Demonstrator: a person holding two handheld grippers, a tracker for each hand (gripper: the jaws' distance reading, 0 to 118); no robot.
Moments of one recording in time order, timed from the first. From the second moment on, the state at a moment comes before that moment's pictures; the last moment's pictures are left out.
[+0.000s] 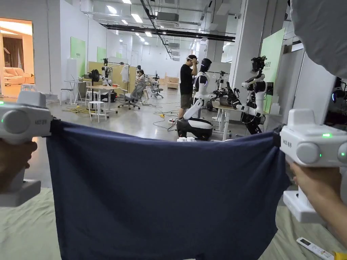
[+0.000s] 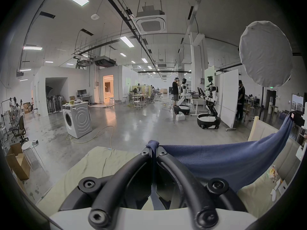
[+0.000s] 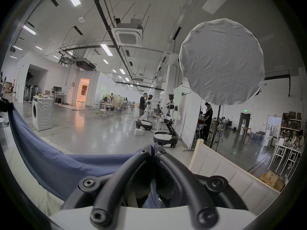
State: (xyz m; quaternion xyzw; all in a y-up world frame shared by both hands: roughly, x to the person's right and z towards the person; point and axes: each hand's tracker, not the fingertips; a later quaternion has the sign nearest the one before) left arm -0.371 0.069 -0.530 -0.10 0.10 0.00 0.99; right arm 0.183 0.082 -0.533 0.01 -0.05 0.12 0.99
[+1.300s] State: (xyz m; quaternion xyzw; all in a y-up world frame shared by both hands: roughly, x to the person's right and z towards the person) left arm -0.380 -0.287 -0.152 -0.37 0.08 0.06 0.92; right arm 0.197 -0.270 -0.157 -0.35 -0.01 0.16 0.92
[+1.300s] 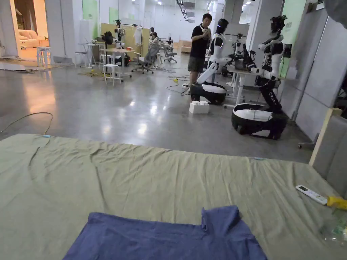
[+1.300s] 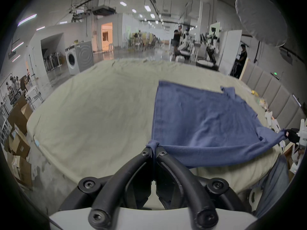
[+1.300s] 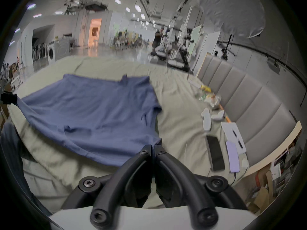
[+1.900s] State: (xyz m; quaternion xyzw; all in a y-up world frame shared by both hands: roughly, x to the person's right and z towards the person) left arm -0.360 -0.311 -0.175 -0.48 0.10 -0.02 0.87; right arm 0.185 -0.308 -0.189 -0.45 -0.03 0.15 0.88
